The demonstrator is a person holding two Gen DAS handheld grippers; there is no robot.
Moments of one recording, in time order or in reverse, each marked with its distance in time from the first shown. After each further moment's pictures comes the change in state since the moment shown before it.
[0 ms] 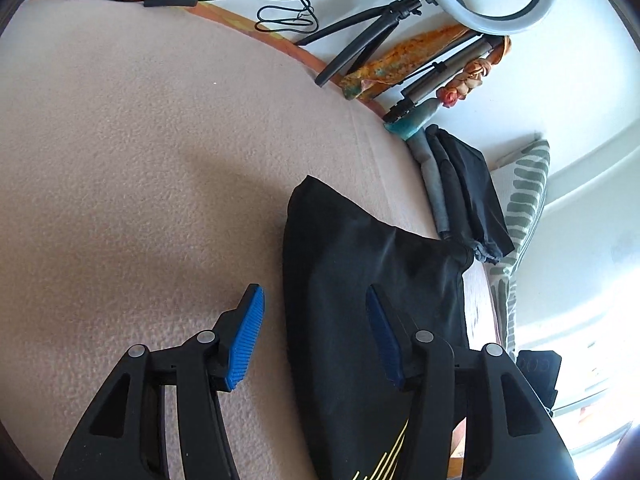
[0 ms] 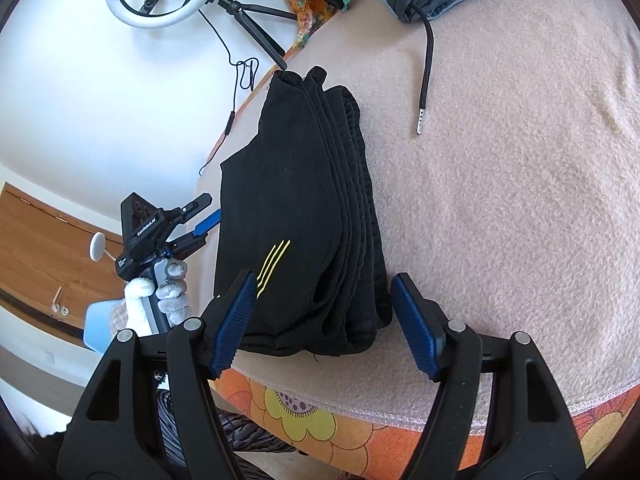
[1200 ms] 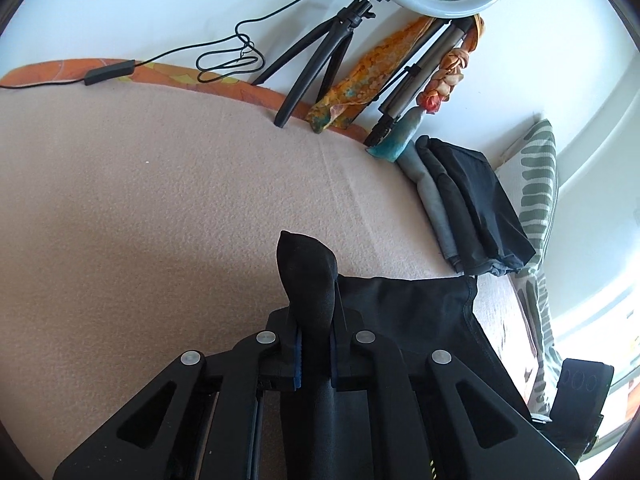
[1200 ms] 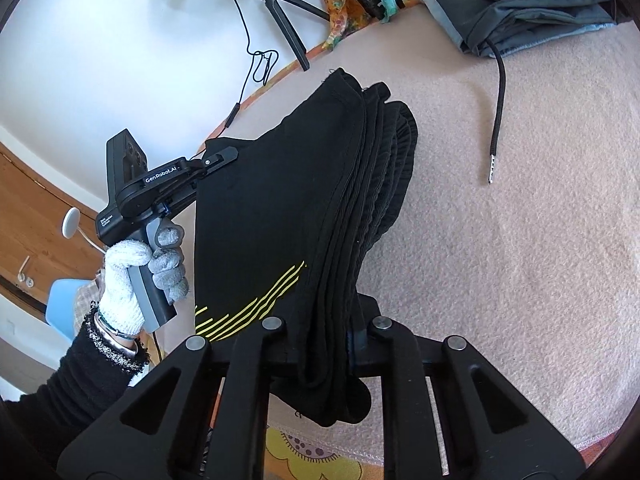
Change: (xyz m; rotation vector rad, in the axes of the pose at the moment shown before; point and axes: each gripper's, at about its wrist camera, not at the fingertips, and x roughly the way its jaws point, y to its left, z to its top) left arm 0.021 -0.051 0.025 0.171 -0.114 0.082; right arm 0.021 0.068 -0.007 -0.139 -0.035 -0.123
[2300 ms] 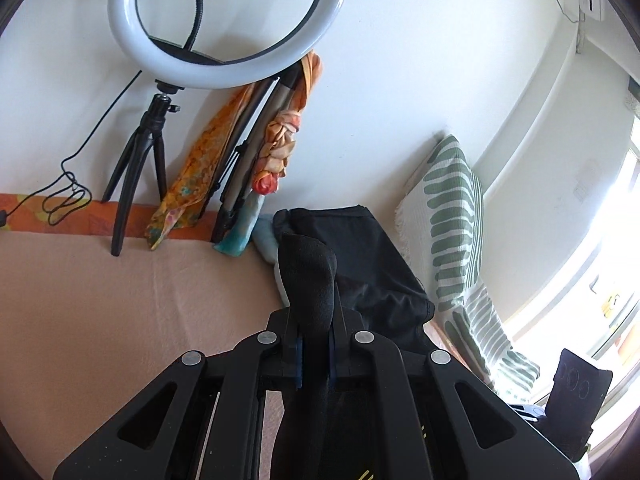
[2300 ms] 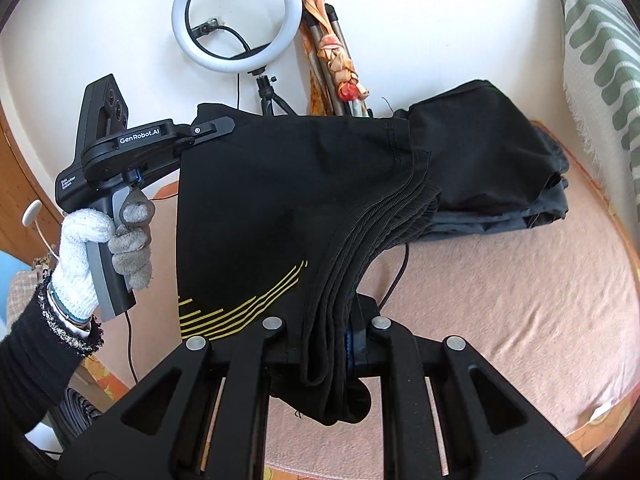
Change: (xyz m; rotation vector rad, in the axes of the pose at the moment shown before) left arm -0.004 -0.152 0.080 0.179 -0.148 -0.234; right arm -0.095 0.021 0.086 -0.252 -0.230 -0.288
